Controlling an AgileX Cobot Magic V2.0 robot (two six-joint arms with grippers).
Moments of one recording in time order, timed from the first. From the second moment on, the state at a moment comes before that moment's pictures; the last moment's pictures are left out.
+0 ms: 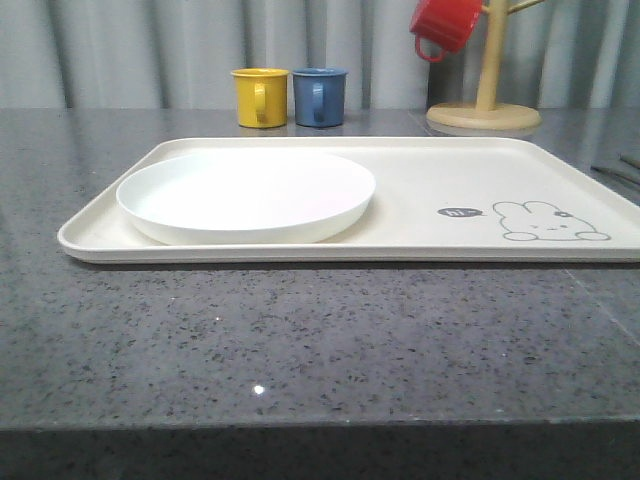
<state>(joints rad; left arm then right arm) -0.69 0.59 -0.84 0.03 0.92 0.08 0.03 0.68 -0.76 0.13 0.69 -0.05</state>
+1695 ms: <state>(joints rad) -0.69 0.59 -0.84 0.03 0.92 0.08 0.03 1.70 -1.31 0.03 0.99 0.00</state>
